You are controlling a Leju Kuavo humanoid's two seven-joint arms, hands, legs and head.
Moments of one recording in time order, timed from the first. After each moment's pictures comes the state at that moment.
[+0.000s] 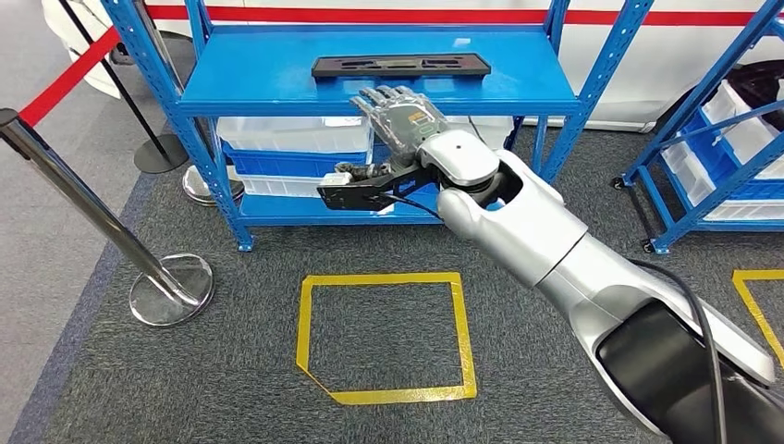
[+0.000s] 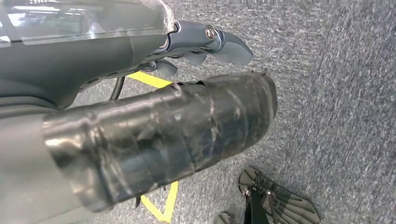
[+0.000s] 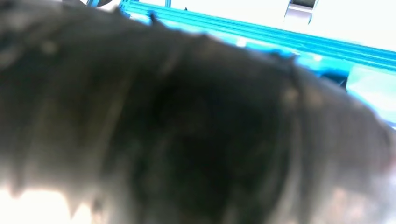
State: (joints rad) left arm -0.02 -0.07 0.82 -0.23 -0.63 0.14 -0.18; right arm -1.23 0.04 0.84 -0.88 0.94 0.24 0.03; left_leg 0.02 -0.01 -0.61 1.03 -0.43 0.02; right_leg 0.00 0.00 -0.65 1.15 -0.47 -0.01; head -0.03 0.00
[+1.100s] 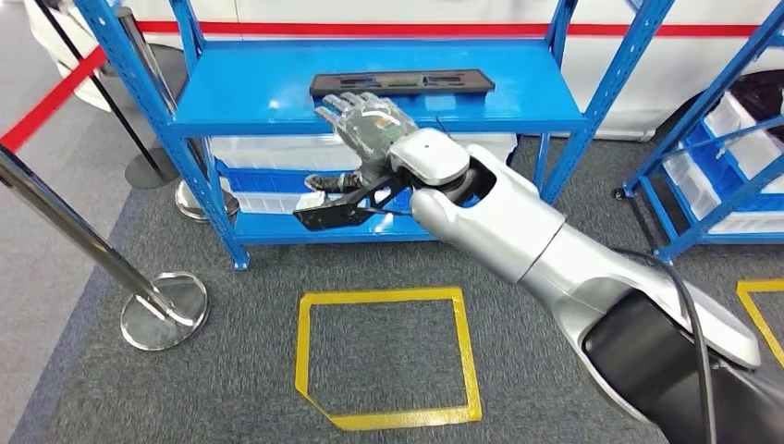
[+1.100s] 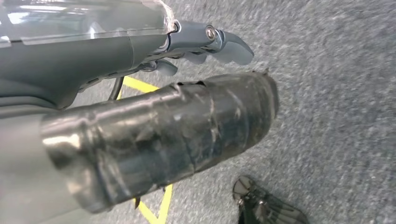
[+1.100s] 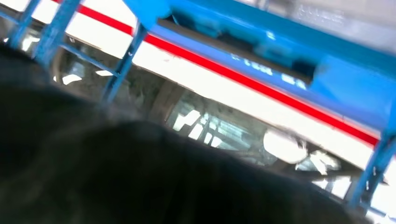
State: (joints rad) left arm -0.03 -0.09 0.86 -0.23 -0.70 0.17 -0.15; right arm -1.28 0.08 0.92 -0.88 0.86 0.29 0.02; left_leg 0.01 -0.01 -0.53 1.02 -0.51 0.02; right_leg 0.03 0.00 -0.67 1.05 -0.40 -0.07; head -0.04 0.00
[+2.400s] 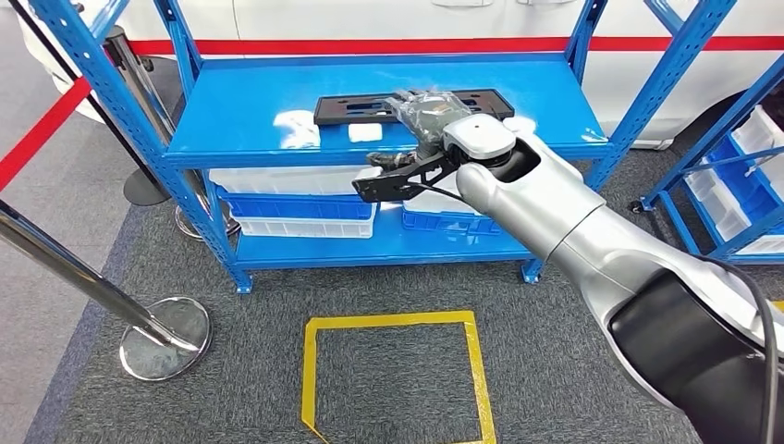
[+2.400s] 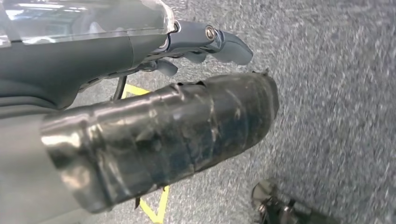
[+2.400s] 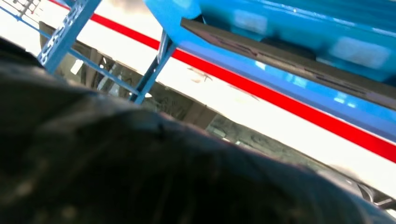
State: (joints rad) left arm -0.04 -0.10 0.89 -0.22 -0.79 0.22 -0.12; right arm -1.33 0.00 0.94 -0.72 0.81 0.29 0.02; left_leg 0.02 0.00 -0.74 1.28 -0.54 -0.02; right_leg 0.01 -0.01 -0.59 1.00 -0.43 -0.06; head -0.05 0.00
